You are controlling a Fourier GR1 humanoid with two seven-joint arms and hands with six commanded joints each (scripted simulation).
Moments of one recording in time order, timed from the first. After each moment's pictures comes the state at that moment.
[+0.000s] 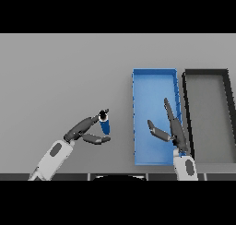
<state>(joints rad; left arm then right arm) -0.19 0.35 -0.53 -1.41 0.08 -0.23 -0.07 0.12 -0.10 0.14 -1.74 0.19 0.03 -0.03</state>
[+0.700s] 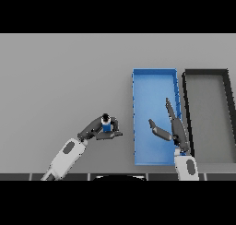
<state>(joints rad) -0.23 0.18 -0.53 -1.32 0.12 -0.21 -0.13 0.11 -0.10 0.12 -1.73 0.17 0.04 -0.03</state>
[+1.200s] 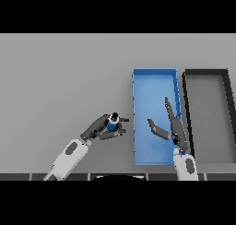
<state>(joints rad) -0.24 0.16 -0.56 -1.41 0.11 -0.14 -0.20 0.10 -0.10 0.12 -1.71 0.18 0.03 -0.03</state>
